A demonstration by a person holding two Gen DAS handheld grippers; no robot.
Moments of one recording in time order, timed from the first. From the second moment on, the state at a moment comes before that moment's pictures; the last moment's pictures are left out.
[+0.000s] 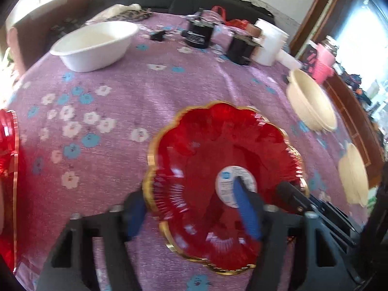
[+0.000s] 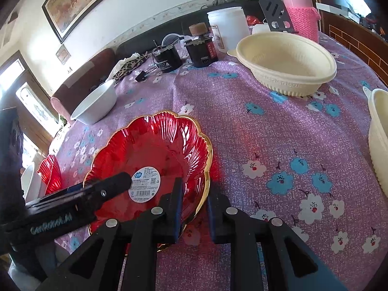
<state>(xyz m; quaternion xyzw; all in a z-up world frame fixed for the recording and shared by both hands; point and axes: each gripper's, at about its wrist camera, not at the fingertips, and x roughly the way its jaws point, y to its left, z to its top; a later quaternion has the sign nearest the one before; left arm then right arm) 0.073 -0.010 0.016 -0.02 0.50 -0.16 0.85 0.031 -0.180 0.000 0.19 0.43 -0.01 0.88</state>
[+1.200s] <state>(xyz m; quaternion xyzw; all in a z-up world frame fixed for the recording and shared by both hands) 0.082 0.007 0.015 -0.03 0.48 -0.15 0.86 0.028 -0.168 0.002 0.17 0.43 0.00 0.89</state>
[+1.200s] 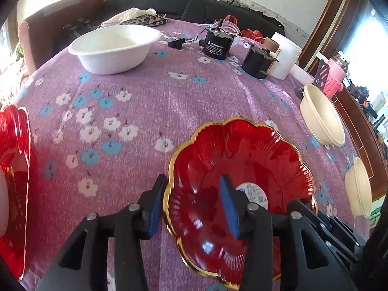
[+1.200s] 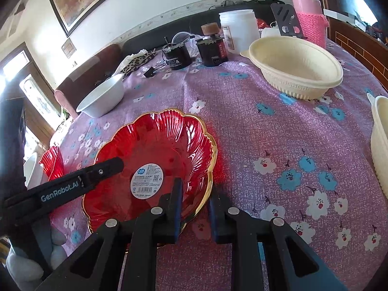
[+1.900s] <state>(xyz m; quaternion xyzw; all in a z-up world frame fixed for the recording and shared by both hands) 0.030 0.045 0.048 -0.06 0.44 -0.13 0.89 0.008 -0.154 0.031 0.17 0.38 0.00 0.91</state>
